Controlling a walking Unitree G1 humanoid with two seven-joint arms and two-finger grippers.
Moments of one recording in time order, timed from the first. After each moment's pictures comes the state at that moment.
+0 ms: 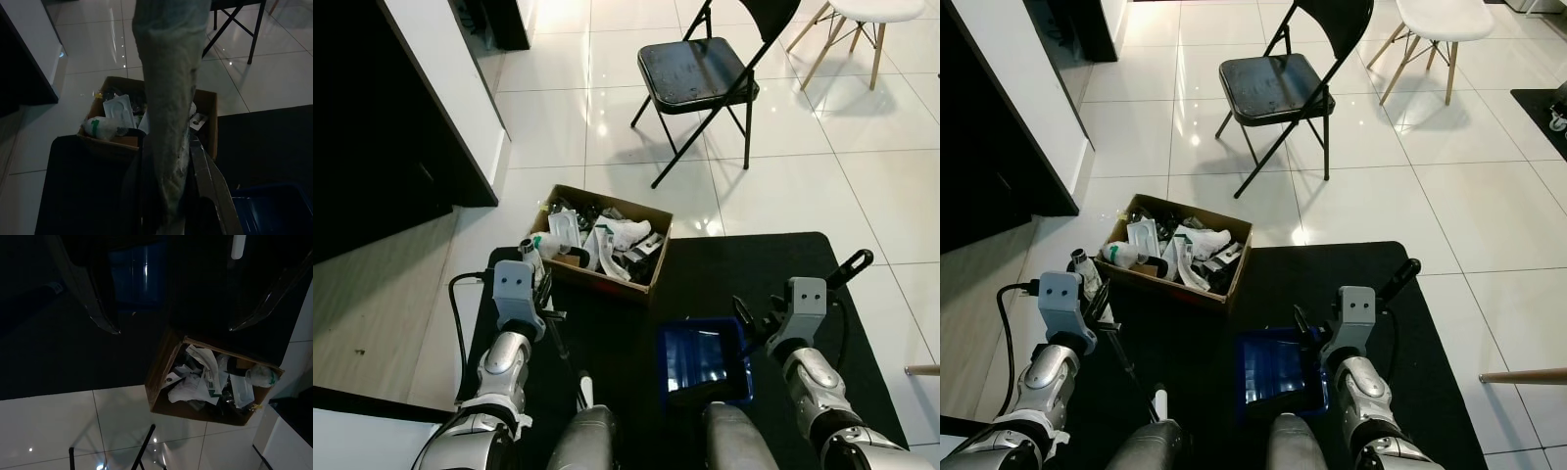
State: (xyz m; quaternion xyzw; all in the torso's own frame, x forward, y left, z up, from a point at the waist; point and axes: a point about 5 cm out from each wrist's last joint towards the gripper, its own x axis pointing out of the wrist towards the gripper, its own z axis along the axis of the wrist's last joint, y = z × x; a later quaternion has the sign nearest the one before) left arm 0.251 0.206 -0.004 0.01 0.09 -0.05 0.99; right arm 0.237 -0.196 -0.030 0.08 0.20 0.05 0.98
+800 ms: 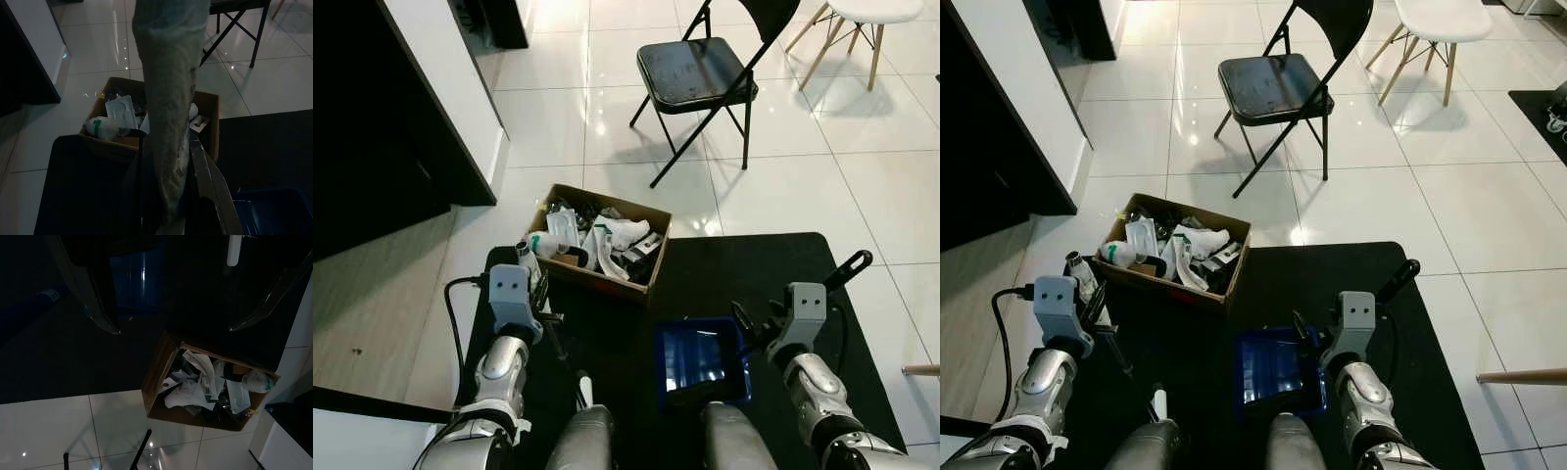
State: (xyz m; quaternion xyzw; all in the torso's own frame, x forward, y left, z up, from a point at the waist) left arm 0.246 0.208 -0.005 0.01 0.09 -0.05 0.99; right arm 0.231 -0.195 -0.034 0.09 0.20 0.06 0.97
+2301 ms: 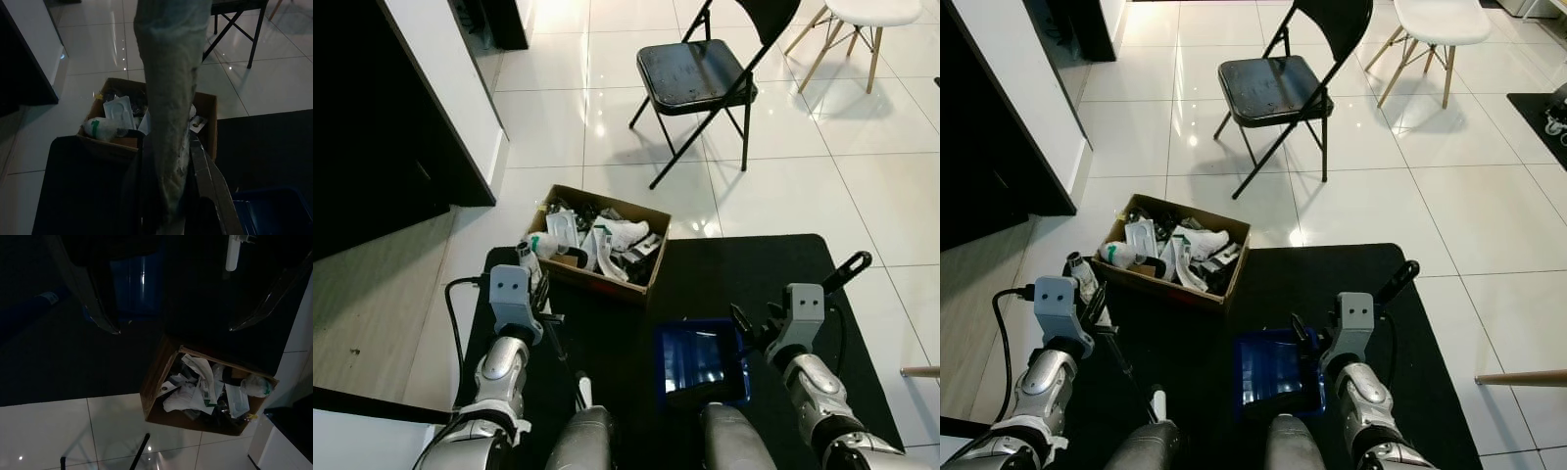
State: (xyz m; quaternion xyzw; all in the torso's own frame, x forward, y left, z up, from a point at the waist) left arm 0.245 0.207 -0.006 0.01 0.09 -0.05 0.99; right arm 0.230 -0.195 -0.036 0.09 0.21 0.06 0.97
